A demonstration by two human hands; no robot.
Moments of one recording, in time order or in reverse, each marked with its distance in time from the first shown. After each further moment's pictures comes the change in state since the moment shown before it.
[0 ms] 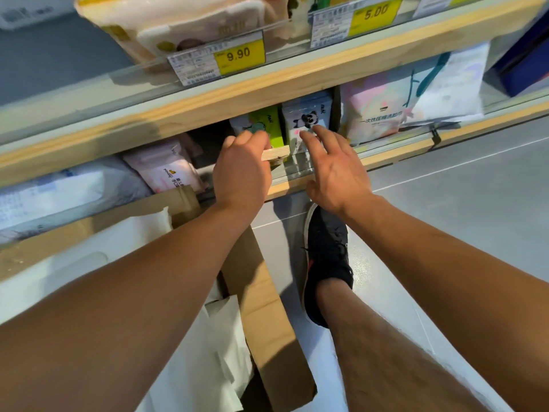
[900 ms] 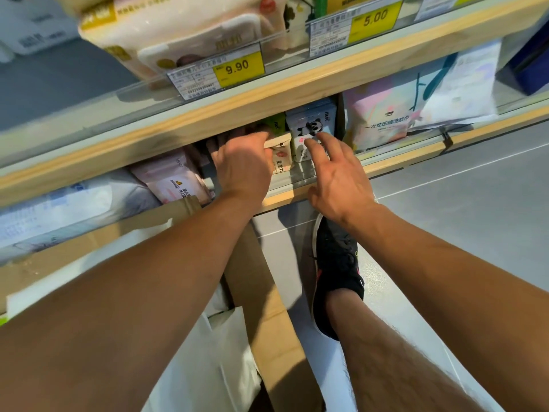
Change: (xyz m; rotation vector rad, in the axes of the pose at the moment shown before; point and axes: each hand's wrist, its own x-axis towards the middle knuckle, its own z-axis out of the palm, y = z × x) left_hand 0.027 -0.008 0.017 0.061 0.082 -0.135; right_hand 0.000 -0.008 -0.001 0.044 0.028 0.024
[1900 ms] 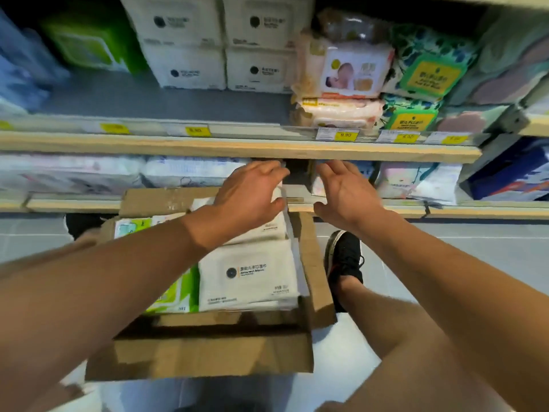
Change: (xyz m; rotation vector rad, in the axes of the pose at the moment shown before) left_hand -0.133 -0.063 -0.281 0.104 -0.226 0.249; right_hand -0.118 -0.193 -0.163 -0.244 -0.088 -0.254
